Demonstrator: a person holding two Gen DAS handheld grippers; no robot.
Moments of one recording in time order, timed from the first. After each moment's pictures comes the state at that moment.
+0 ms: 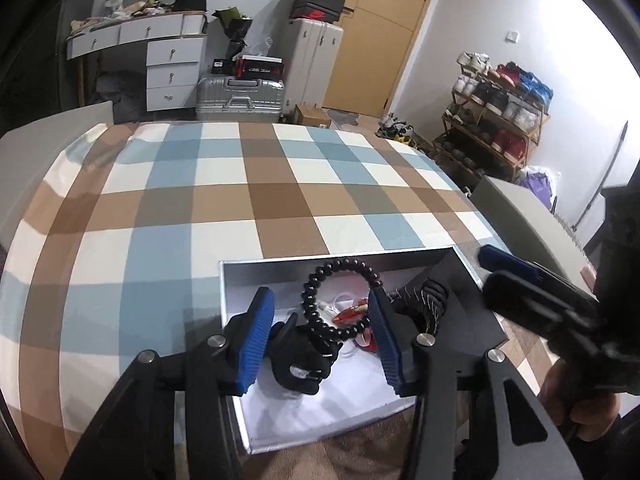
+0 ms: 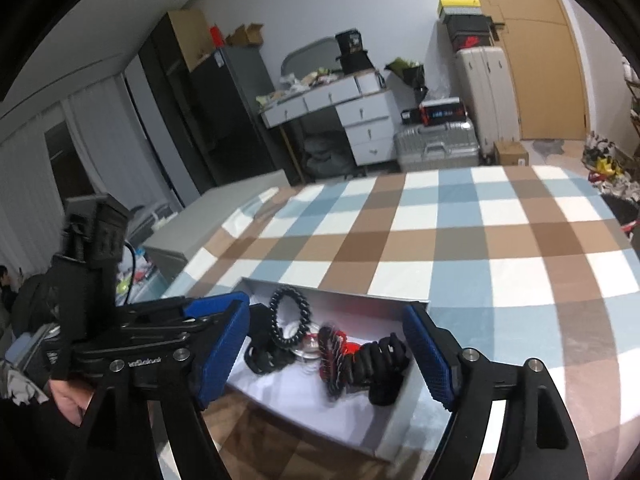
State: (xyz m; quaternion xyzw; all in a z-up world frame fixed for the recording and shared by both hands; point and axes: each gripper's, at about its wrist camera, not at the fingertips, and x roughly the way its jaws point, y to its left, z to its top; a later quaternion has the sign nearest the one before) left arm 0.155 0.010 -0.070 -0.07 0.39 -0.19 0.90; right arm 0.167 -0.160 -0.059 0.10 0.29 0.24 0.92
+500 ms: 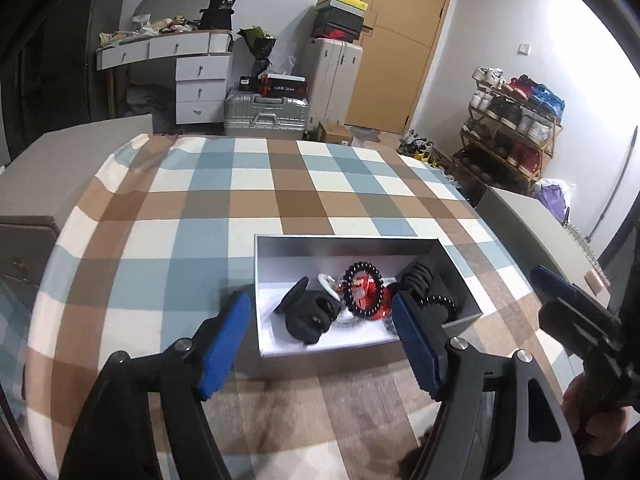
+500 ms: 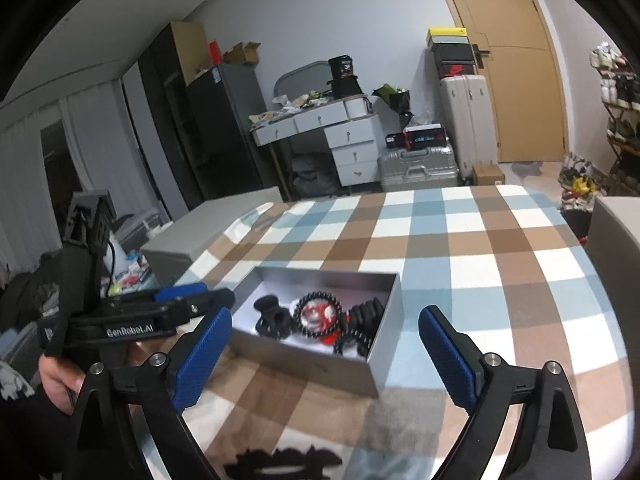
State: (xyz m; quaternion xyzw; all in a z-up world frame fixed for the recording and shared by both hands) left arm 0.107 0.016 -0.051 -0.06 0.36 -0.13 0.92; right arm 0.096 -0.172 -0.039 0.07 0.26 0.21 0.94
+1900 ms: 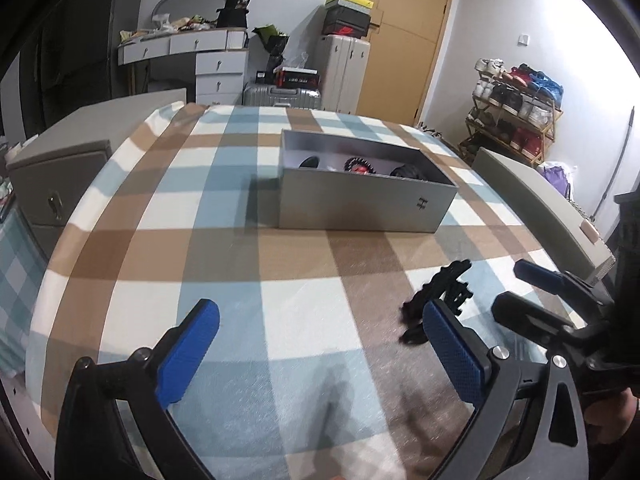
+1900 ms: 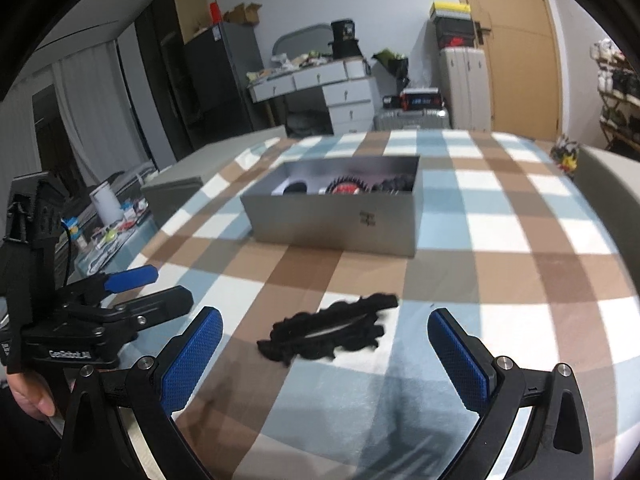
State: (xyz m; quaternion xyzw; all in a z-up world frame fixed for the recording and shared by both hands) left arm 0.004 0.026 -0.090 -0.06 0.36 -0.11 0.92; right arm 0.022 -0.136 -0.098 0.04 0.33 0.19 0.92
